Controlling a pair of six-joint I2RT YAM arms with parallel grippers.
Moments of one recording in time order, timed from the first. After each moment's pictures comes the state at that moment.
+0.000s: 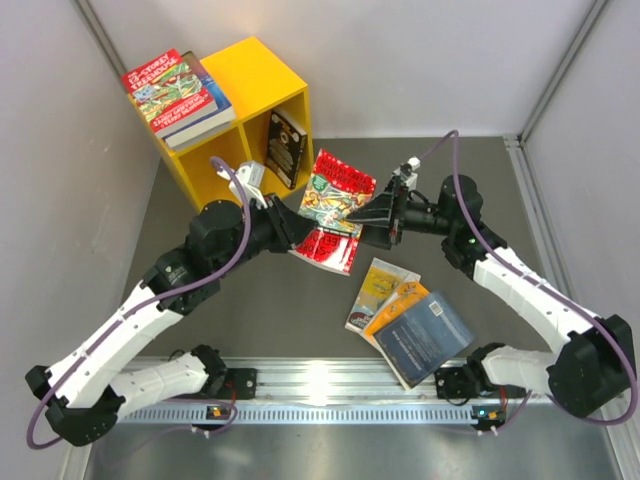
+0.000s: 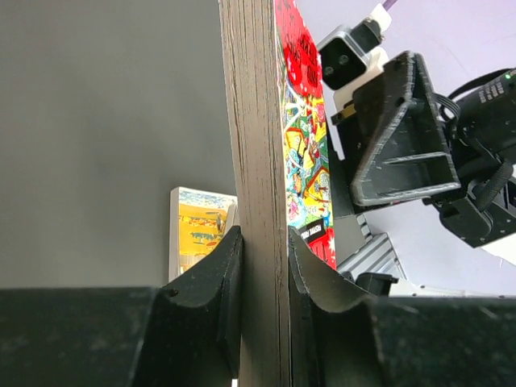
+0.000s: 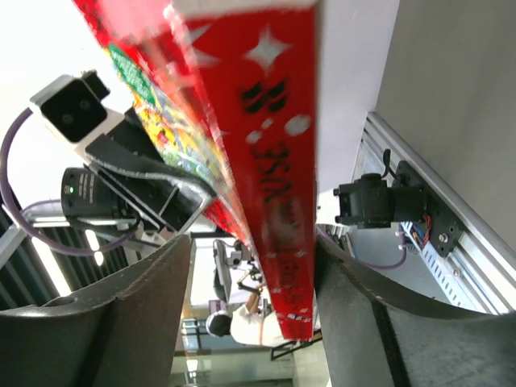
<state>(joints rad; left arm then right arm) -0.80 0.94 1.16 -0.44 -0.07 -0.73 0.48 1.18 0.89 0.22 -0.87 1.47</state>
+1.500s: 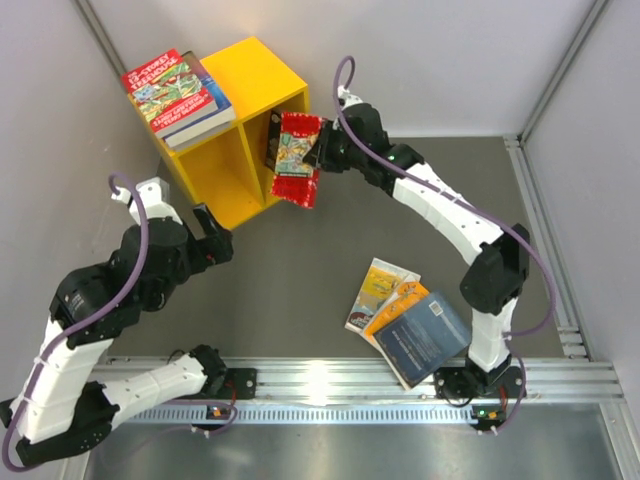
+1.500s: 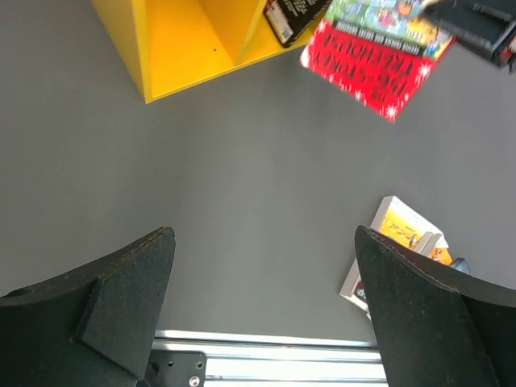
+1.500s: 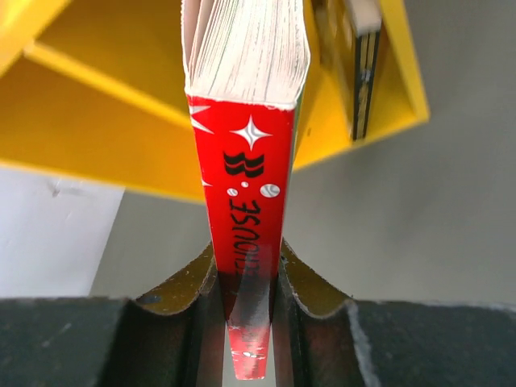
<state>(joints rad) -0.80 0.87 1.56 -1.30 -0.64 -0.76 0.68 1.89 1.90 -0.43 -0.07 0.60</state>
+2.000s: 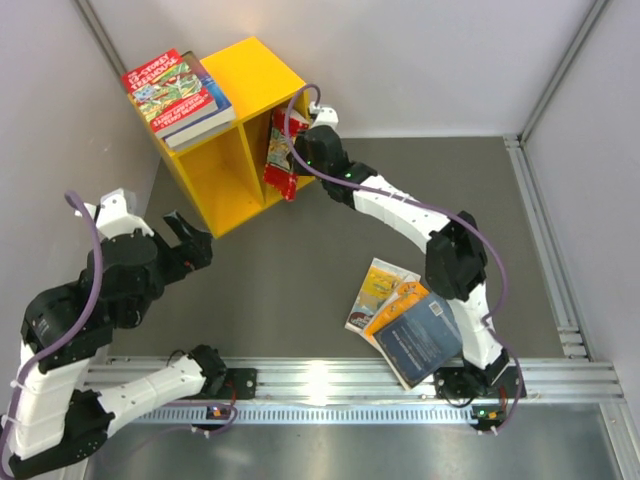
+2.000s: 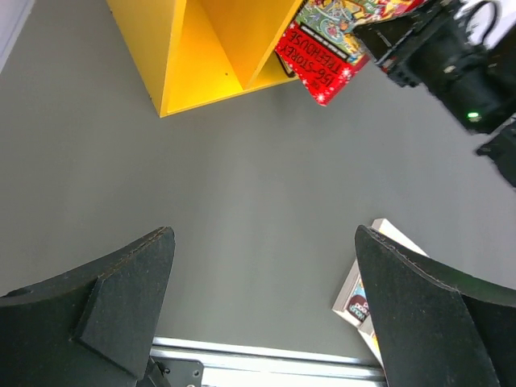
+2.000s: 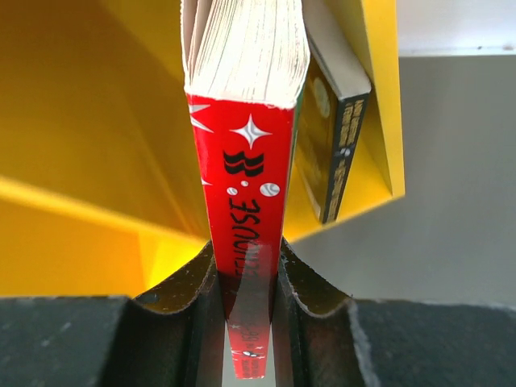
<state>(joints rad) -0.80 0.79 1.59 -1.34 -0.70 -0.80 0.76 2.14 1.97 -0.14 0.23 0.52</state>
